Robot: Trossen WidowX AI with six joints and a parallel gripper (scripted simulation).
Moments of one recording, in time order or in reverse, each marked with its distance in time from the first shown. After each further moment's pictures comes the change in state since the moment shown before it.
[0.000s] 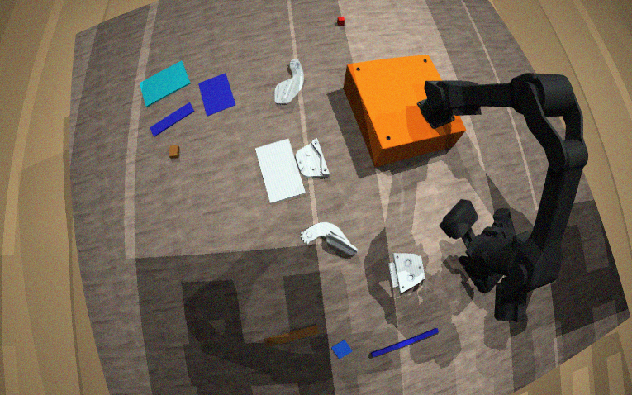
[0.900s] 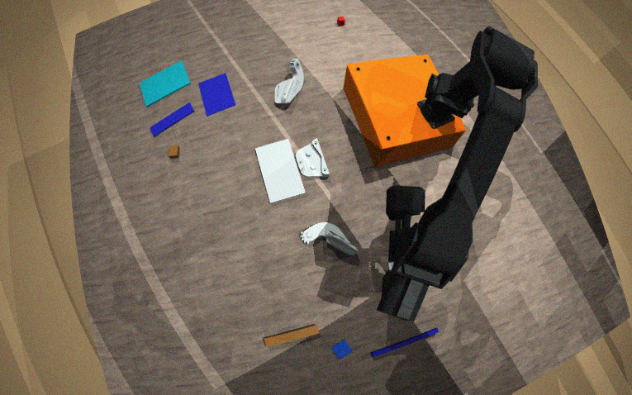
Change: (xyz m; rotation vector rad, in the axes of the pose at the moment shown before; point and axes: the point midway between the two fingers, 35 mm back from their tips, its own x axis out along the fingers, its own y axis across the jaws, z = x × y) arm 0.018 0.090 -0.102 0.726 -0.182 -0.247
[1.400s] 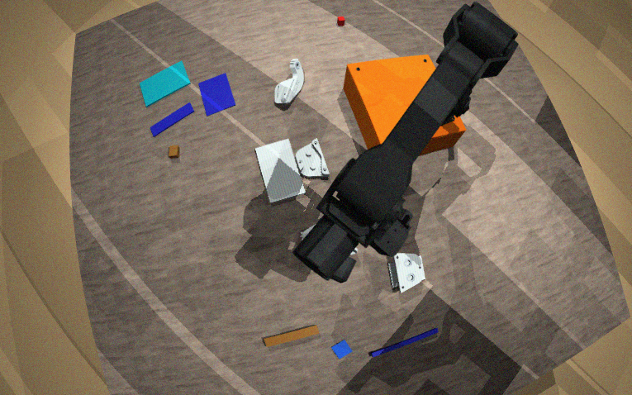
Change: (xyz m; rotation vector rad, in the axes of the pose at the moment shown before) arm -0.008 0.031 -0.086 0.414 -0.055 -0.142
